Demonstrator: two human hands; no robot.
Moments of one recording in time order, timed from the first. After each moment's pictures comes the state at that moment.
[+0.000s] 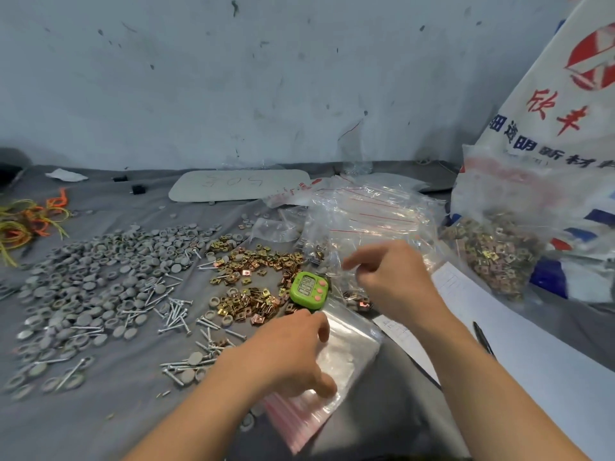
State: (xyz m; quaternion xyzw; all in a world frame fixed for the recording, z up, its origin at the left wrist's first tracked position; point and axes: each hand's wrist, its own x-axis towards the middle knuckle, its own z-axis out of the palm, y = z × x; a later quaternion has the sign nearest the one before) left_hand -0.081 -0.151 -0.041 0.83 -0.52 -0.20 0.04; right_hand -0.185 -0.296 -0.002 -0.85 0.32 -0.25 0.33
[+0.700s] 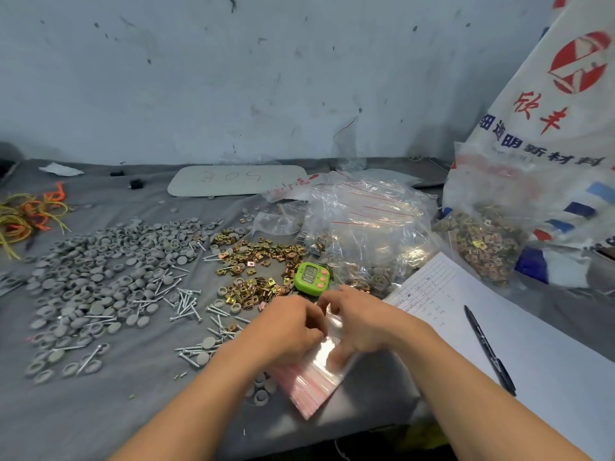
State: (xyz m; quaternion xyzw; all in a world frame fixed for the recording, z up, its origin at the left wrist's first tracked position) left_hand -0.063 -0.140 -0.054 0.81 -0.52 -0.18 0.19; right_hand -0.171 -0.277 -0.050 -0.96 0.19 0.09 0.20
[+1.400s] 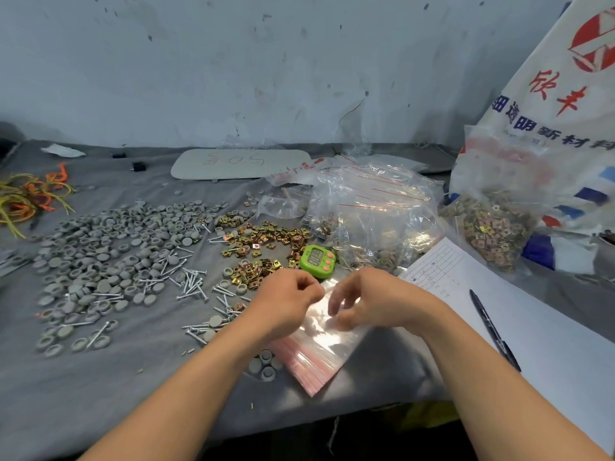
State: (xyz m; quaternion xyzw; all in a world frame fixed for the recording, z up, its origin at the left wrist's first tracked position) left_hand -0.061 -0.133 -0.059 0.80 -0.40 -0.20 0.39; right_hand -0.190 -0.268 -0.033 -0.91 0.24 0.04 0.34
